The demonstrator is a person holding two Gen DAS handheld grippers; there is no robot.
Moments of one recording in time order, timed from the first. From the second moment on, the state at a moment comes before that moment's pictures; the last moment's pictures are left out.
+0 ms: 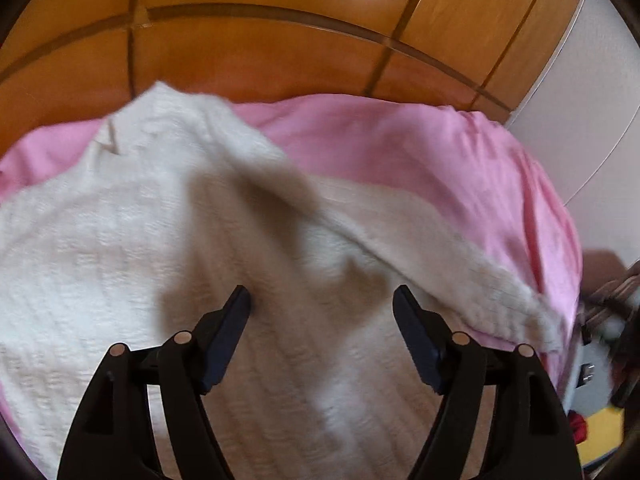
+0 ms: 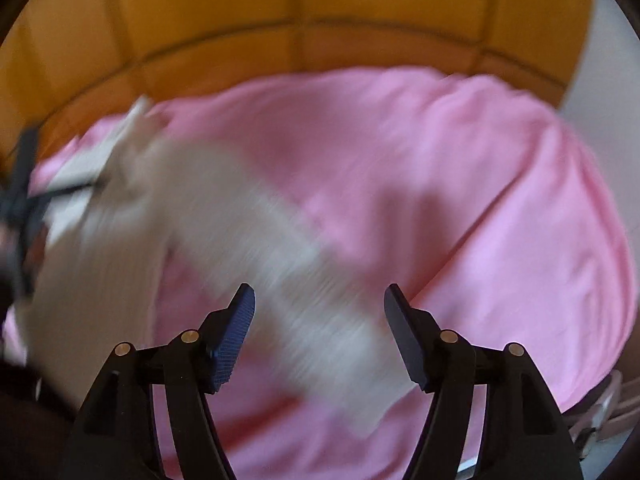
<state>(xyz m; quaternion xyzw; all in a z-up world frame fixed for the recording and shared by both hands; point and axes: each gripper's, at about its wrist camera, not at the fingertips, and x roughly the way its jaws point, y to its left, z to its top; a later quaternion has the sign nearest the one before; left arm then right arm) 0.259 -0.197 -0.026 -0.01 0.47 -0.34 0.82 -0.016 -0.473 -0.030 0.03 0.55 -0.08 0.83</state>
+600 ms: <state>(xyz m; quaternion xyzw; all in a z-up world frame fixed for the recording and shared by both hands) 0.313 -0.249 -0.003 -0.05 0.46 -0.36 0.81 0.002 -0.532 0.036 0.08 0.46 -0.15 0.87</state>
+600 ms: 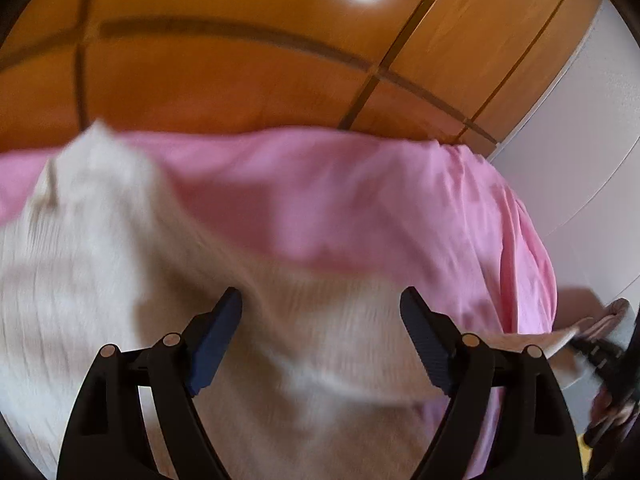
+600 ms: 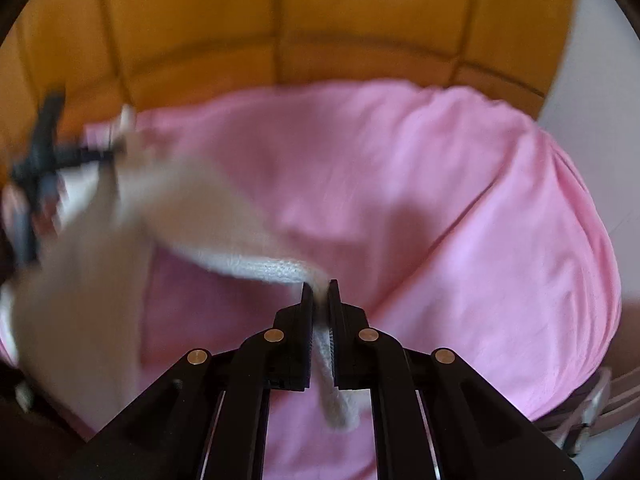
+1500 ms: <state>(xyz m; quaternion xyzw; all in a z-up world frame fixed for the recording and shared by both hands) 0.243 -0.042 -0.050 -0.11 0.48 -0.18 0.85 0.047 -0.617 -0.100 0.40 0.45 -0.24 0.76</state>
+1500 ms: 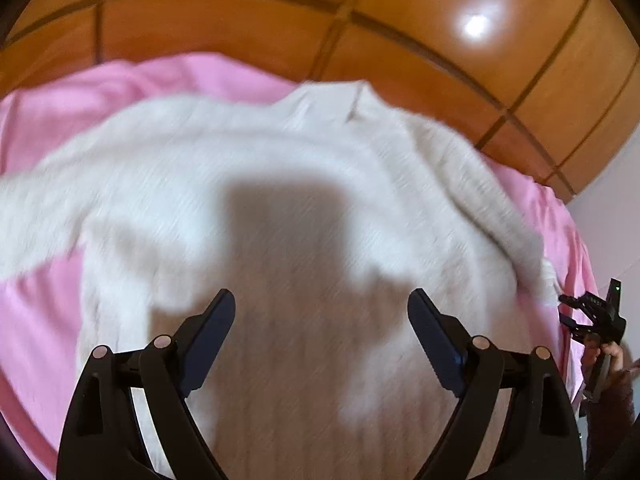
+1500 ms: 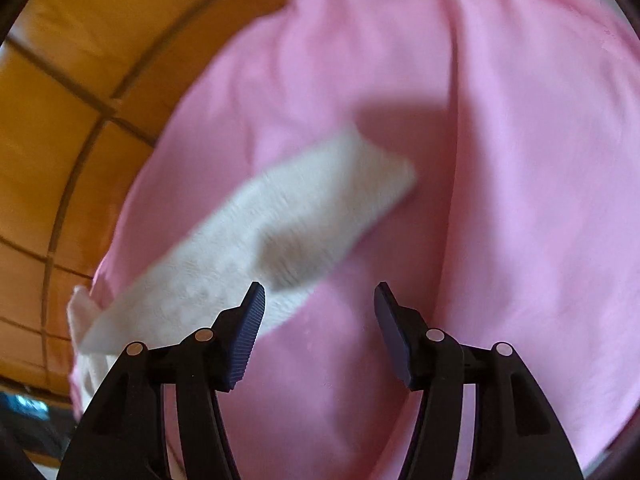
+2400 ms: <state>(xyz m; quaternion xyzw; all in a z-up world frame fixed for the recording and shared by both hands) 0.154 0.061 -0.042 -0.12 0.48 -0.05 0.86 0.109 -0.605 -0.049 0.31 0.40 -0.24 0.83</state>
